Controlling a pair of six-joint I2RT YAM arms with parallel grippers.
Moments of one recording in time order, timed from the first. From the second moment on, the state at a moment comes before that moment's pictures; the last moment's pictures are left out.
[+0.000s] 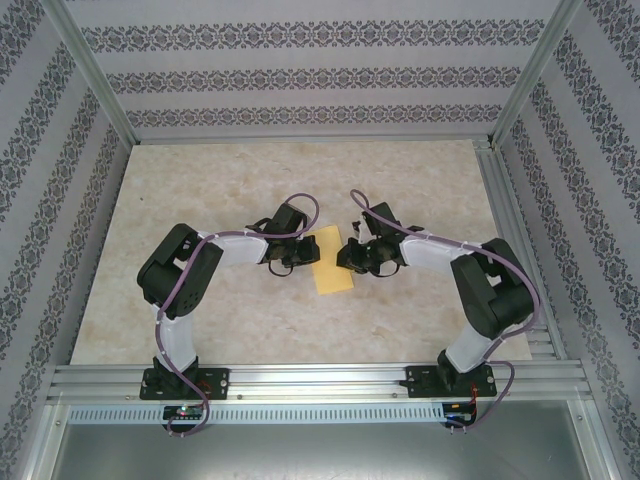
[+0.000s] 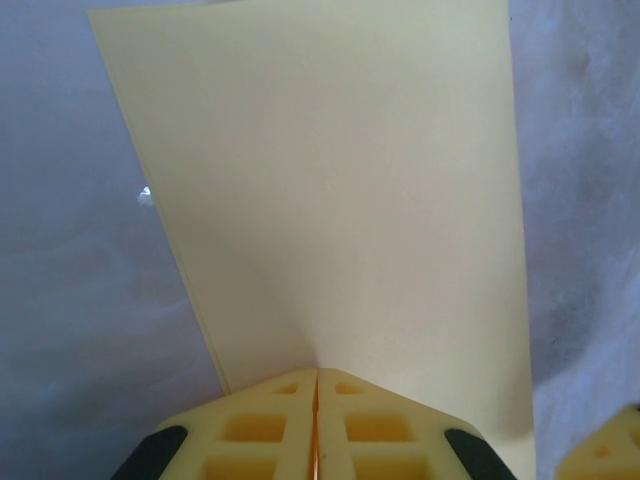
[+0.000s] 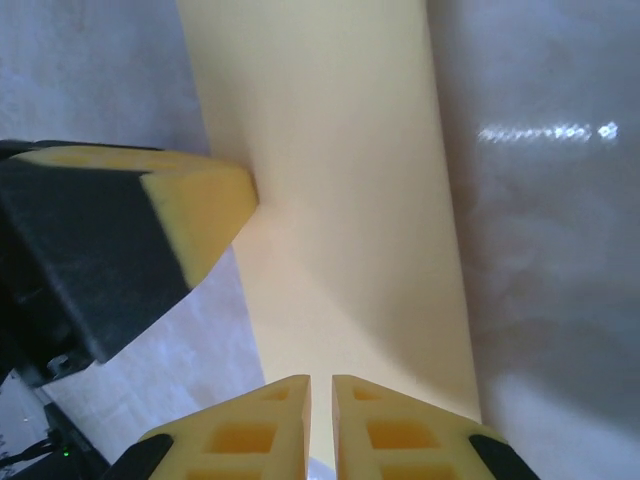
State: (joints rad) left arm -0.60 1.92 1.05 -0.11 0.34 -0.74; right arm 0.48 1.70 0.88 -0.26 -0.51 0.65
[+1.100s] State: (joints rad) left arm -0.58 1.99 1.27 -0.21 0.40 -0.74; right arm 0.46 1.76 0.95 -0.25 -0.60 0.54
